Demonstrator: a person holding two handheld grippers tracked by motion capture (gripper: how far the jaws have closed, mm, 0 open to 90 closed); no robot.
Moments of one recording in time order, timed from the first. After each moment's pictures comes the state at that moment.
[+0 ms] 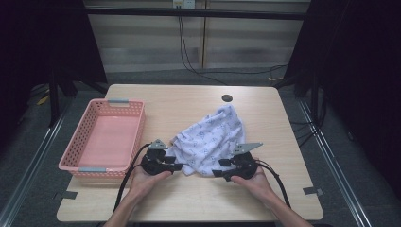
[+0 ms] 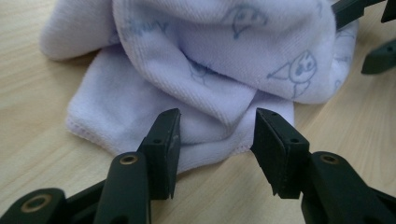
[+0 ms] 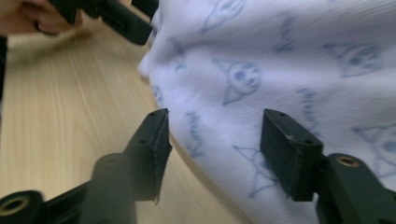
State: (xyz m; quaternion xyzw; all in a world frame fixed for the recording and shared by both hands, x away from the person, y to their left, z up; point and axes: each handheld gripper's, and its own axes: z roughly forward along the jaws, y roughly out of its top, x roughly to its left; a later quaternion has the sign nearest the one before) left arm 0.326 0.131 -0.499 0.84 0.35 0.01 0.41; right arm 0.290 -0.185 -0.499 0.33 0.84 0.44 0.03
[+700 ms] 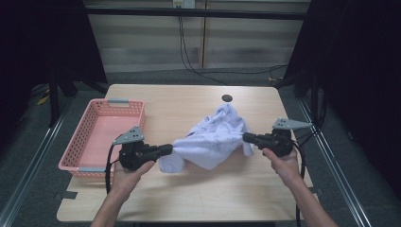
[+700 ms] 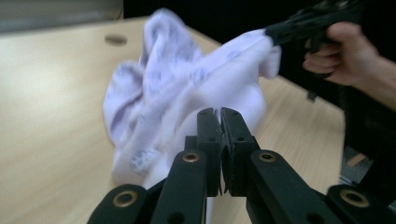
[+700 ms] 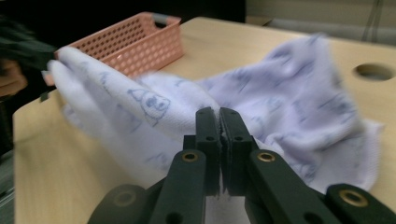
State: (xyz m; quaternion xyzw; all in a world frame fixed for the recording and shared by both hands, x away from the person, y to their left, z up) left arm 0.291 0.171 -0.388 0.77 0.28 0.03 0.57; right arm 0.301 -0.270 -0.406 0.39 0.74 0.54 0.12
